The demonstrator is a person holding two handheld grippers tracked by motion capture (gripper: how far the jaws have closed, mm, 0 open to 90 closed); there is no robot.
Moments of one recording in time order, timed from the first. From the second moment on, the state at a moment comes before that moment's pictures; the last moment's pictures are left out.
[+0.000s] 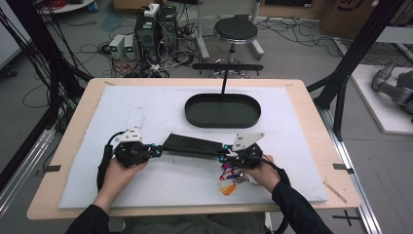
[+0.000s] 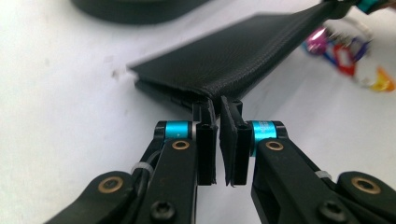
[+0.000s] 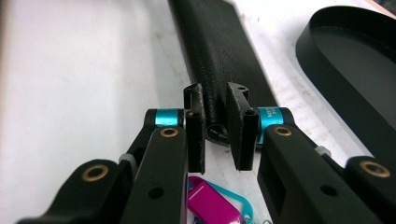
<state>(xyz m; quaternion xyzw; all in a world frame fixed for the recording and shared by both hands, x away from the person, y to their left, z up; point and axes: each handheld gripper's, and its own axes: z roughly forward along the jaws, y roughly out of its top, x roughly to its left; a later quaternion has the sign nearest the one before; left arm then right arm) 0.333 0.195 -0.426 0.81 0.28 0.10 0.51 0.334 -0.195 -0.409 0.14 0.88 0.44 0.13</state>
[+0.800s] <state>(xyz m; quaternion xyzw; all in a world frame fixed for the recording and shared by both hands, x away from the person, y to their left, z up) 0.358 0.150 -0.428 0.84 0.16 0.19 0.48 0.353 -0.221 -0.401 0.19 0.85 0.49 0.10</state>
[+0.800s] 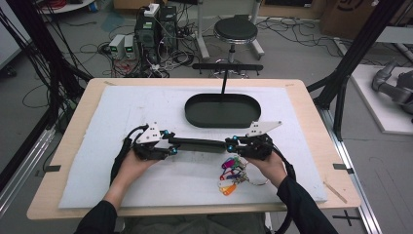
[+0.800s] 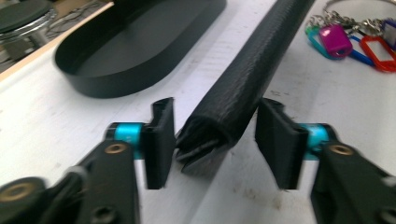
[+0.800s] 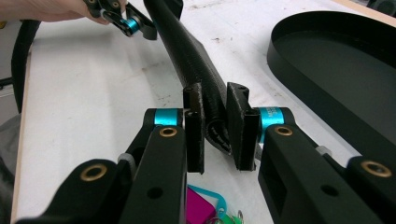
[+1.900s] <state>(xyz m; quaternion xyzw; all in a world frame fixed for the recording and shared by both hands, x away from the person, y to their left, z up) 0.346 0.159 -0.414 0.76 0.16 0.05 0.63 0.365 -0.227 -0.409 0.20 0.84 0.51 0.06</state>
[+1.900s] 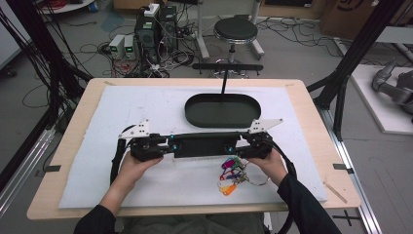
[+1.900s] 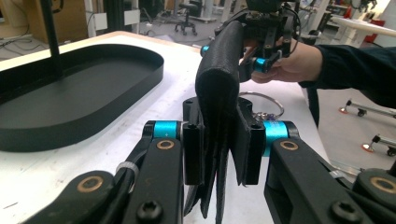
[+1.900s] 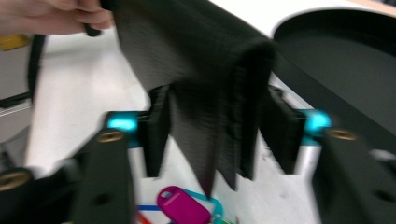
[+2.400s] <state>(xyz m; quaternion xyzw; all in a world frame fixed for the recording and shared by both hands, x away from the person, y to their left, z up) 0.347 0.164 -0.413 0.76 0.18 0.07 0.62 0.355 -0.230 -0.399 0.15 0.83 0.54 0.06</state>
